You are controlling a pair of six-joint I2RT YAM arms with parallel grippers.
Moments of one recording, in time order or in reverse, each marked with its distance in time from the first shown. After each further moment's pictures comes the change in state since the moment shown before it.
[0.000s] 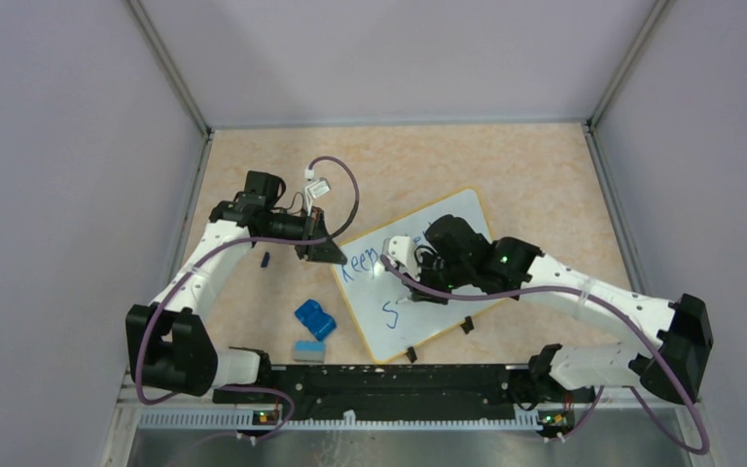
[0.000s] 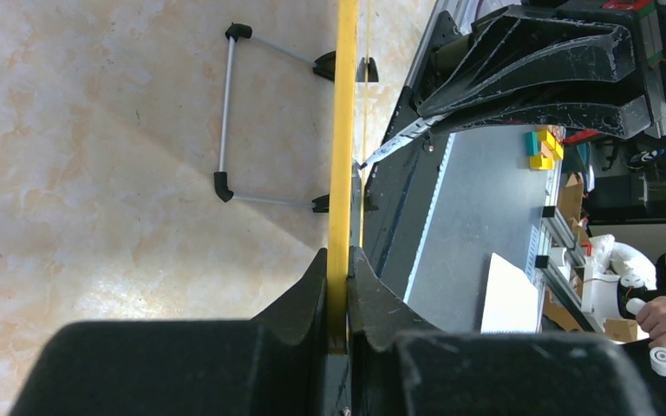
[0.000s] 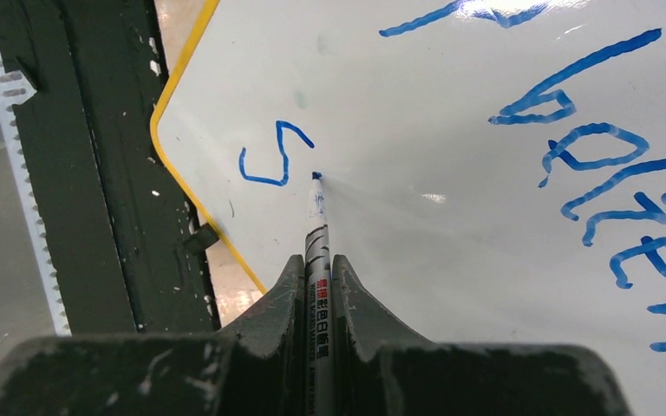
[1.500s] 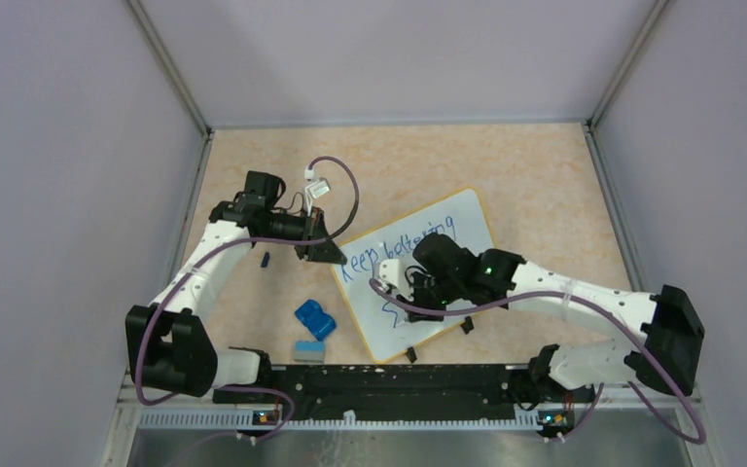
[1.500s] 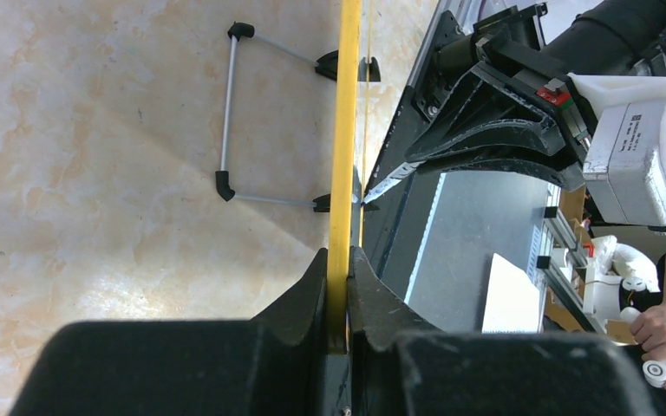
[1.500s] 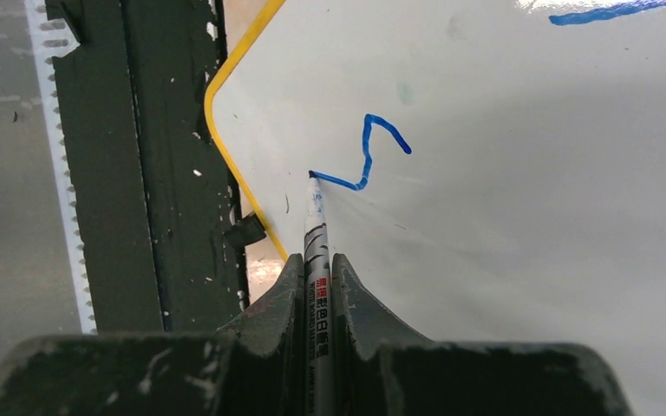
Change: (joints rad) left arm 0.000 -0.003 0.000 0.000 -0.007 -0.004; right arm 0.068 0.040 -0.074 0.037 -0.049 -0.016
